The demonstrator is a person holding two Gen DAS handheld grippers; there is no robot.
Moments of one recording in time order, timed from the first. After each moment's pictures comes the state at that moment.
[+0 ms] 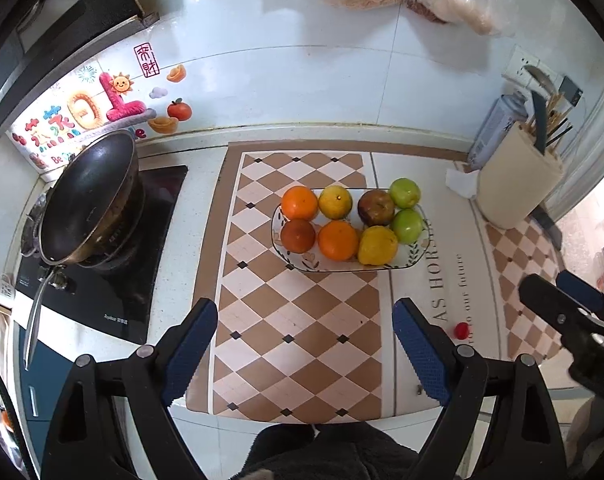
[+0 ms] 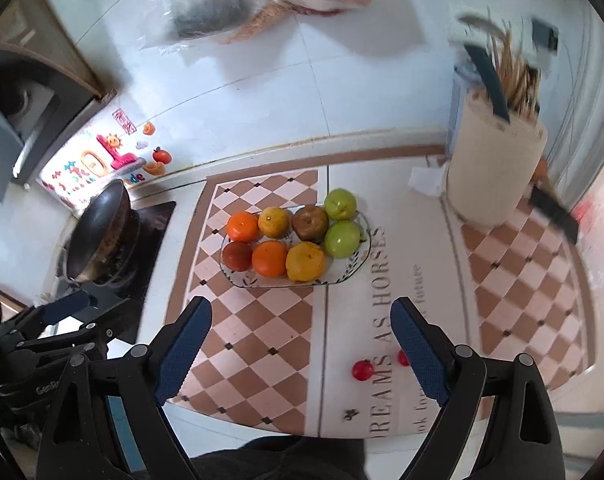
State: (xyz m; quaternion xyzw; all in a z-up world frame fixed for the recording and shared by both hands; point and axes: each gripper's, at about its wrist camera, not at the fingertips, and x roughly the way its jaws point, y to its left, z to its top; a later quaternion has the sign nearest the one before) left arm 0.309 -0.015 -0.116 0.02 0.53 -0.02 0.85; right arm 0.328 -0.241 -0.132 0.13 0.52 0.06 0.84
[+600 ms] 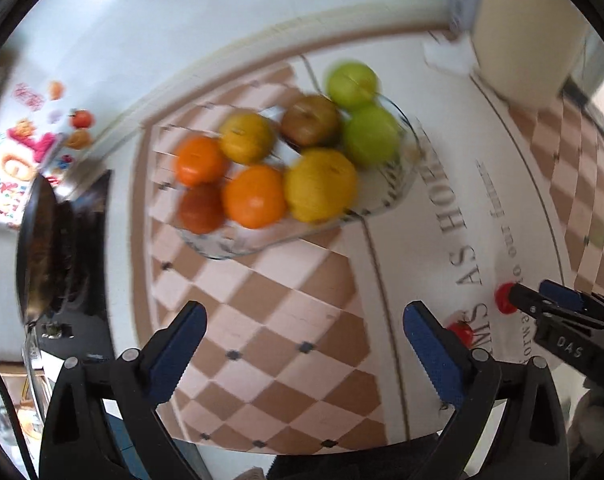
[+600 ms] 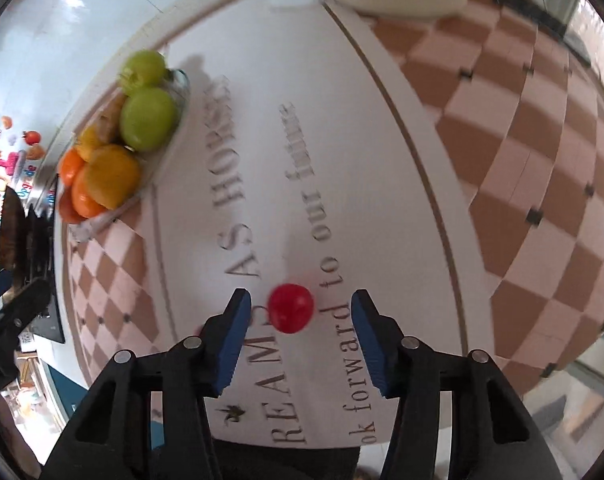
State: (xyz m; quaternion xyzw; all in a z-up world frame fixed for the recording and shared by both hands) left arm 0.360 -0.147 -0.269 0.18 0.61 -0.05 0.77; right arm 0.334 -0.353 -0.374 0.21 0.66 -0.02 0.72
